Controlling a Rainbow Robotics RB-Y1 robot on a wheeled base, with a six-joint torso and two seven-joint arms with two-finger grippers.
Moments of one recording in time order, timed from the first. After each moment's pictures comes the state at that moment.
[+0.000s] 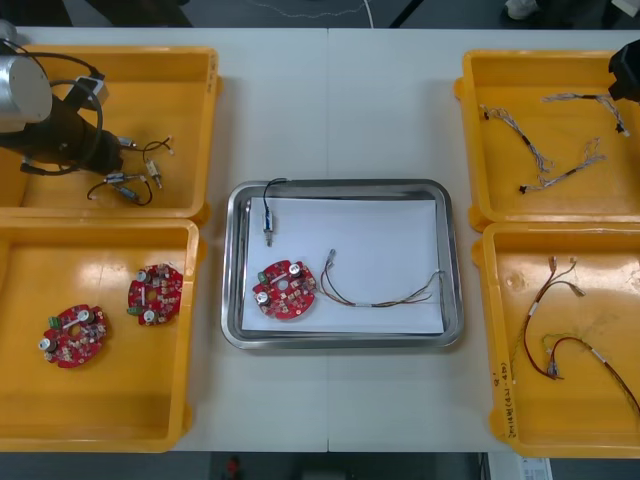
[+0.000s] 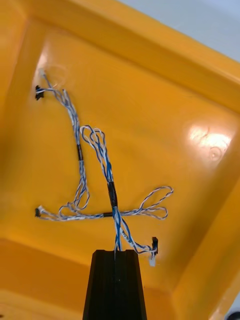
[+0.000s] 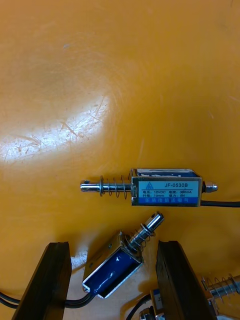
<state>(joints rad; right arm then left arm) -1.09 -0.69 -0.24 -0.99 -0.47 1.67 2.14 -0.85 0.69 -0.14 -0.94 0.68 1.17 -1.79</state>
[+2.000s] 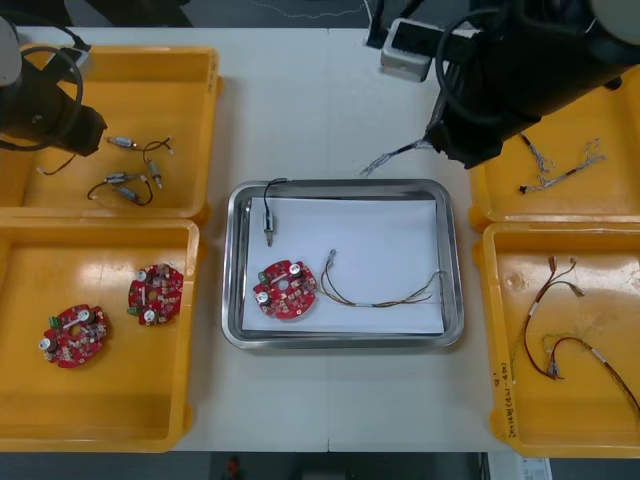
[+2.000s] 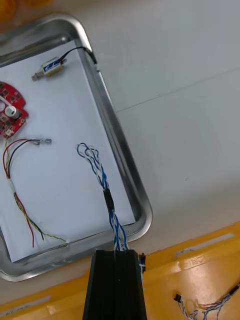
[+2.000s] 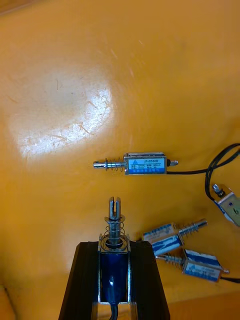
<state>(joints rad) -0.94 -0.59 0.20 -1.94 -0.92 1.92 1.96 -0.82 0.69 0.00 -1.19 0.58 1.42 -1.79</state>
